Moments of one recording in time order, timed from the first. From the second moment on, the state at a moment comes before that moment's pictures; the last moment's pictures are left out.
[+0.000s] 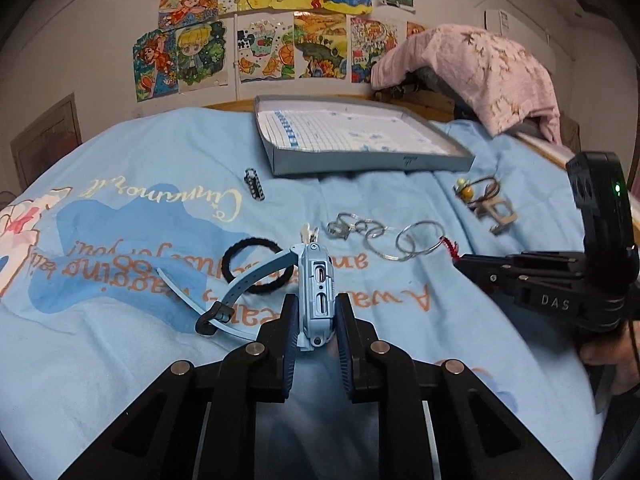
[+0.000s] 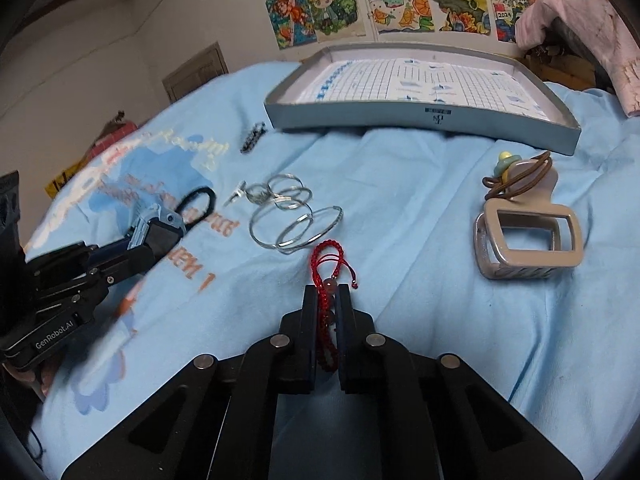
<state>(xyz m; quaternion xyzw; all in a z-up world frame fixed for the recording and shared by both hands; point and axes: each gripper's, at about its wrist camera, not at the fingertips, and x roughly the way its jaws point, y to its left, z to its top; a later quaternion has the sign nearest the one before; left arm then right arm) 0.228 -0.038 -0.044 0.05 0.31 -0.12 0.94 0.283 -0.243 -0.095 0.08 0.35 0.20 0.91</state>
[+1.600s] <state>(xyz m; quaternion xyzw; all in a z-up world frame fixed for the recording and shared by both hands) 0.450 -0.102 -0.012 0.00 0.33 -0.11 0.94 0.491 -0.283 -0.076 0.14 0.30 0.14 0.93</state>
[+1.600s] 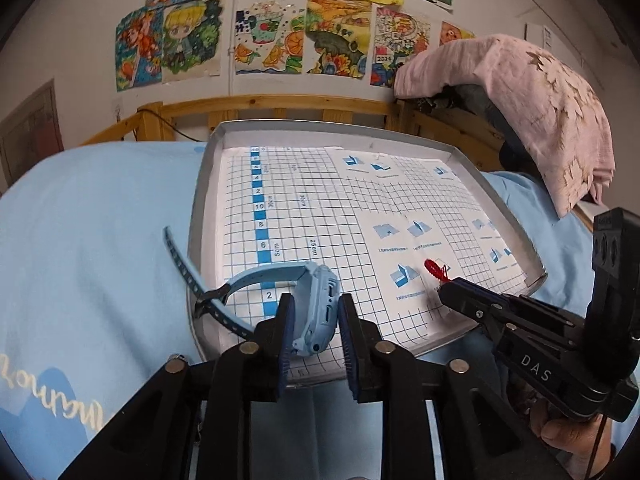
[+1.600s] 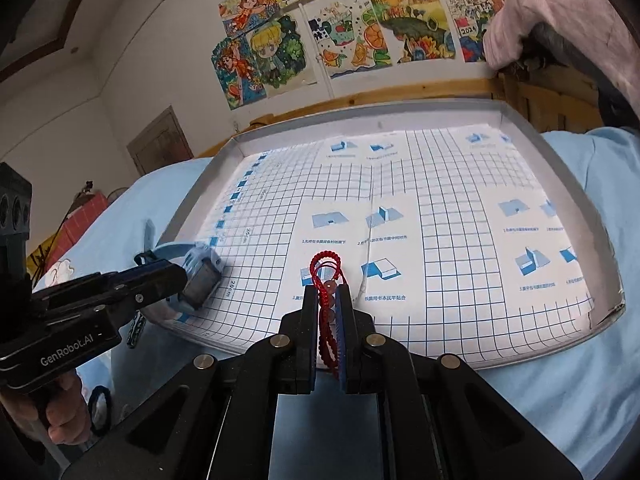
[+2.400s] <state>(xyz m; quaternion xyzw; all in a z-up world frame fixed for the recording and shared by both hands) 0.299 -0.037 0.078 -0.13 0.17 -0.03 0.98 0.333 -0.301 0.018 0.14 0.12 0.09 0.98</state>
